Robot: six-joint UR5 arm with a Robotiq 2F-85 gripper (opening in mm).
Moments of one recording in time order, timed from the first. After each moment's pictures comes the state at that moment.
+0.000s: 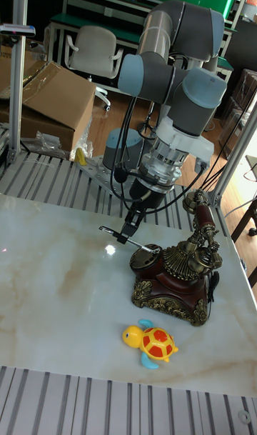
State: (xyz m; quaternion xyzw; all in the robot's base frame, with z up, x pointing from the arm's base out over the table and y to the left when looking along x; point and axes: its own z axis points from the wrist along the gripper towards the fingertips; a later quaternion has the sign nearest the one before) arm 0.490 0.018 0.110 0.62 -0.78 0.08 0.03
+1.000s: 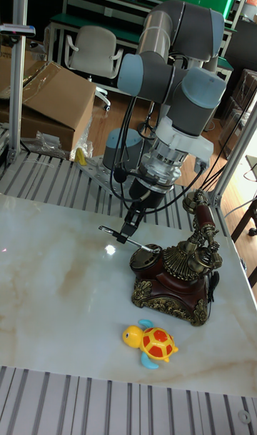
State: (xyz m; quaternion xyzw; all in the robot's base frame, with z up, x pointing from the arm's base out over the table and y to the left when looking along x) arm 0.490 0.018 0.109 0.62 -0.78 0.08 0.03
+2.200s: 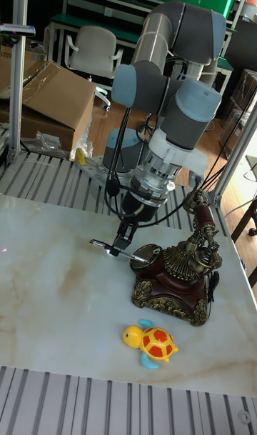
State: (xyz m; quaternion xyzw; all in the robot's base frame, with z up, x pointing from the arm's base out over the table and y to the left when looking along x) arm 0.525 0.003 0.094 0.63 -0.77 0.09 0.03
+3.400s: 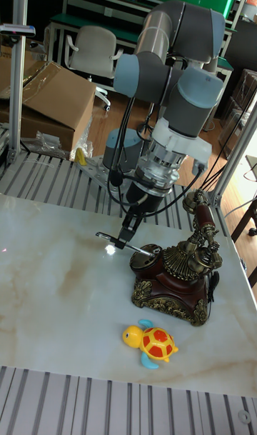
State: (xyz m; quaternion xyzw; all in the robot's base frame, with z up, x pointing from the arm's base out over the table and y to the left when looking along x) arm 0.508 0.014 0.115 0.61 -0.78 0.08 0.02
